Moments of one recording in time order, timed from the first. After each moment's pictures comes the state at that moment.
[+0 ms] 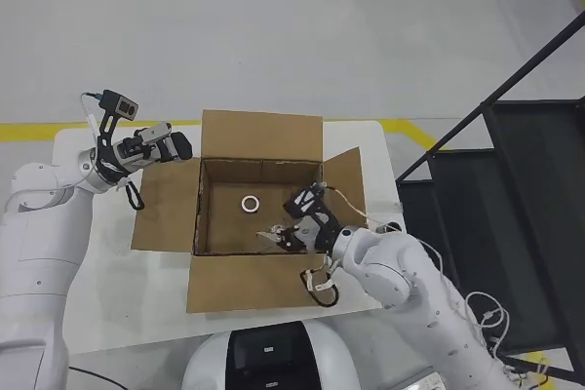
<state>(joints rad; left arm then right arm) 0.77 -1.14 -1.32 -1.03 -0.60 -0.43 -1.33 -1.46 -1.20 1.23 -2.10 -0.91 -0.23 0.67</state>
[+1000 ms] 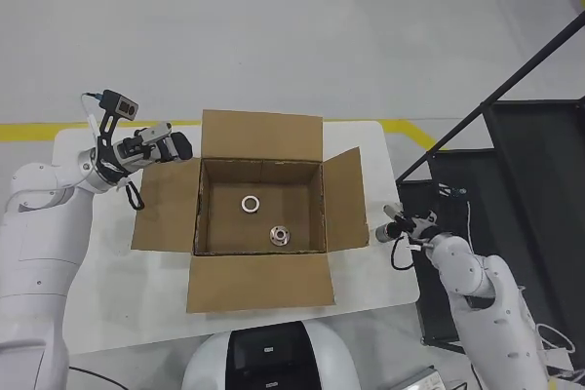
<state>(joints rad) 0.77 -1.14 -1.32 -1.03 -0.60 -0.43 -1.33 -1.66 -1.17 1.68 -1.79 -0.77 0.16 0.64</state>
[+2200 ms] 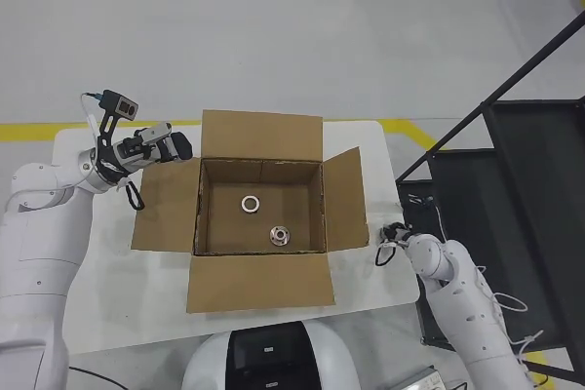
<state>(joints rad) 0.77 -1.14 -1.32 -1.03 -0.60 -0.43 -1.33 -1.47 -1.18 1.51 -1.47 -0.90 0.23 0.68</state>
